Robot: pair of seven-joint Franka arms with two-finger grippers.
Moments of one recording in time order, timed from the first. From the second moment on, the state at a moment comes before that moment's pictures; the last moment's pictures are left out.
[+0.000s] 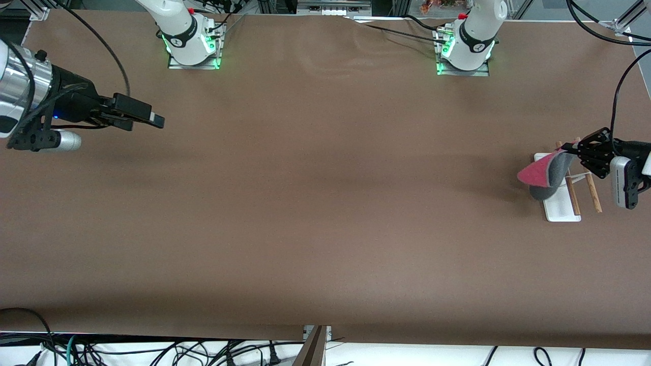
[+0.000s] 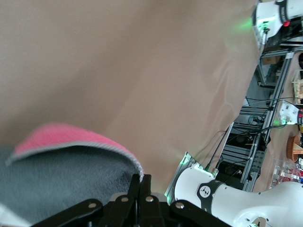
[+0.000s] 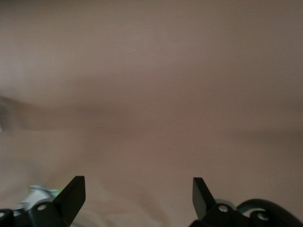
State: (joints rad) left arm 0.24 0.58 0.11 -1.16 -0.30 1.05 1.16; right arm 0.03 0.15 0.11 -1.41 0.28 1.49 0.20
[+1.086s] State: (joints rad) left arm 0.28 0.59 0.17 -1.11 -0.24 1.05 1.11; right arm 0.02 0.14 0.02 -1.46 -0.07 1.52 0.11
